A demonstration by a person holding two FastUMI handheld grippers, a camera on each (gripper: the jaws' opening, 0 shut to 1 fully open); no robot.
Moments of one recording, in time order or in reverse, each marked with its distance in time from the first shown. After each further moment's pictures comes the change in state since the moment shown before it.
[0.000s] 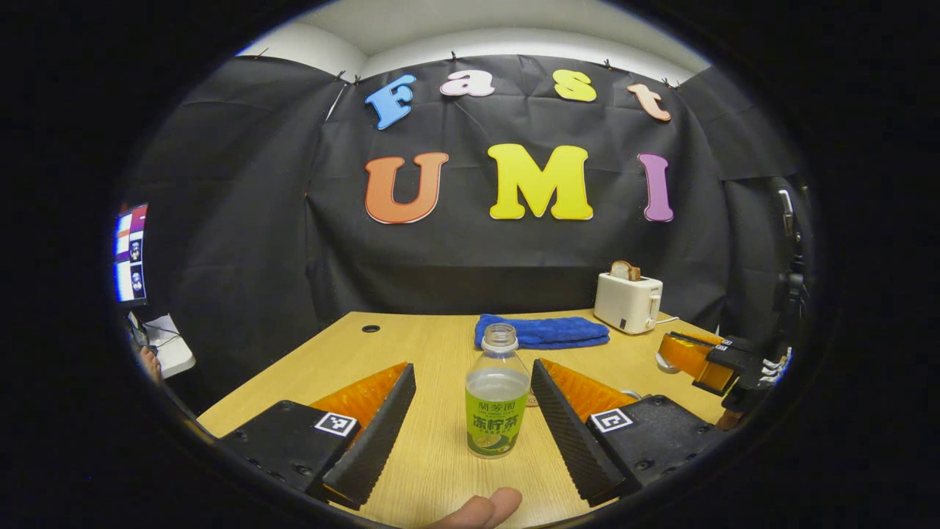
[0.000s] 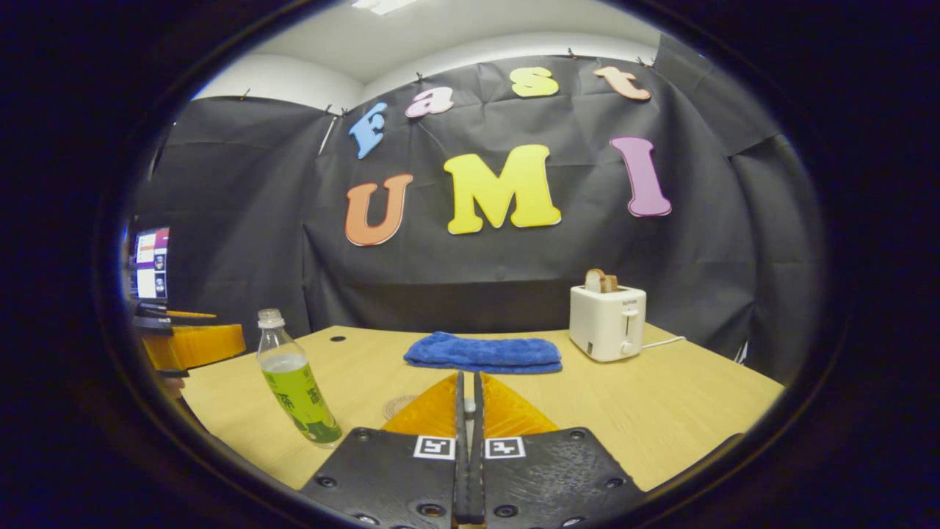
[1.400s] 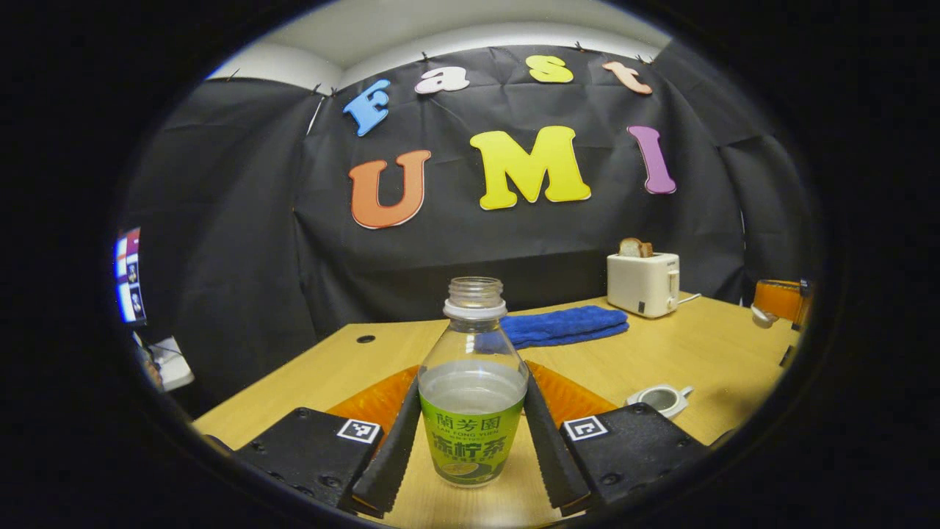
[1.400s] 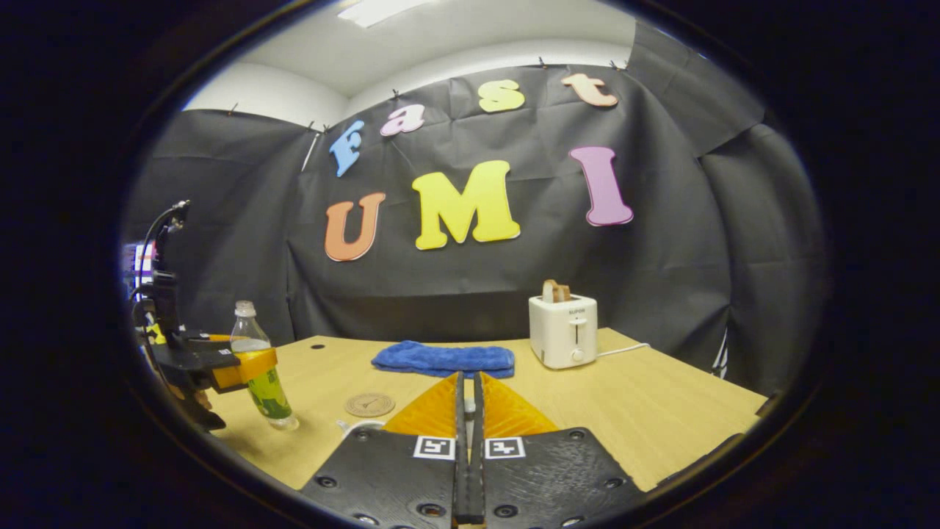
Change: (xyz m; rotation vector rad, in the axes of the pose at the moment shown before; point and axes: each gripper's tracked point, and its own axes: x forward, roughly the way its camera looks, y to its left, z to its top) left arm 0.053 -0.020 -0.016 0.200 -0.040 0.080; right arm -0.037 -0.093 0.007 0.042 -0.047 -0.055
